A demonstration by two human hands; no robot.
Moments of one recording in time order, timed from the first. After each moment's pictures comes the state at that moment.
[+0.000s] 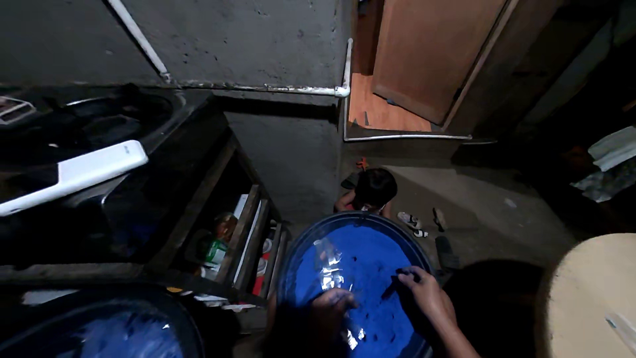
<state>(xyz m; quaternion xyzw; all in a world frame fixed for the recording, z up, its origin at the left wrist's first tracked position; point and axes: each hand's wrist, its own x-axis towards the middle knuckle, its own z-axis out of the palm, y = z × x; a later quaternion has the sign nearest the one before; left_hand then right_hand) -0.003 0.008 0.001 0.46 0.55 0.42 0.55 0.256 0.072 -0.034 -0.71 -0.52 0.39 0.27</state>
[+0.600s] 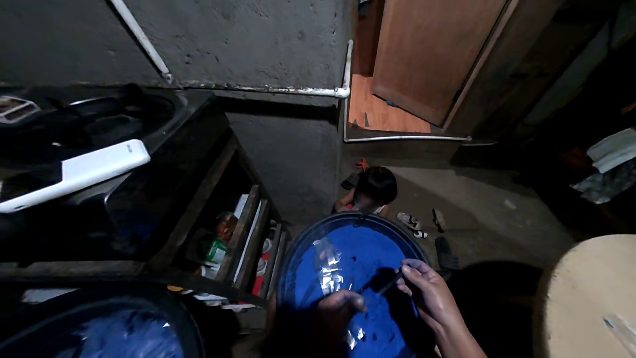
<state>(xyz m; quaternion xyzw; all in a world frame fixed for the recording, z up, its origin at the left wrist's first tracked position) 0.009 0.002 0.011 0.47 0.49 0.46 0.57 0.222 0.052 0.036 -0.49 -0.28 0.62 0.55</state>
